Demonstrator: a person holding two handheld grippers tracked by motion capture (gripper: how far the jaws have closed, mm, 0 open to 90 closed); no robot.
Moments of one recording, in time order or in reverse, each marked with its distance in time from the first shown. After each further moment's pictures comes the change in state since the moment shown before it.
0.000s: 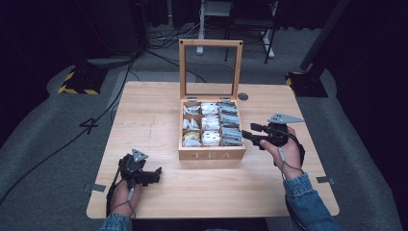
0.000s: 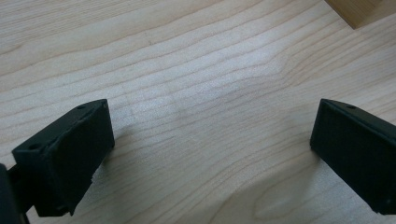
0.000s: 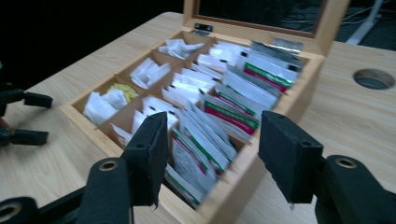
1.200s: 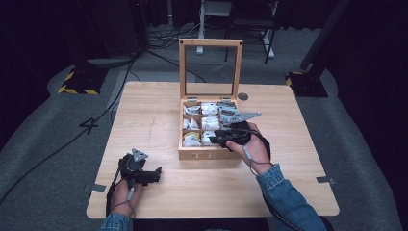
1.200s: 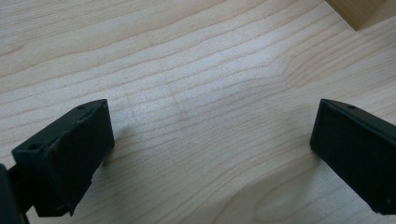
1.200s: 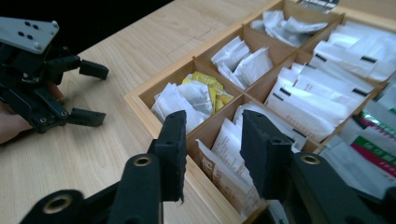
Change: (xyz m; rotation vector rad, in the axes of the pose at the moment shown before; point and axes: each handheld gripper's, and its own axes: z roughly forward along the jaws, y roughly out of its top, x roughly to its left) left arm 0.001 0.001 0.001 0.000 0.001 0.001; right arm 0.060 0.019 0.074 0.177 0.179 -0.093
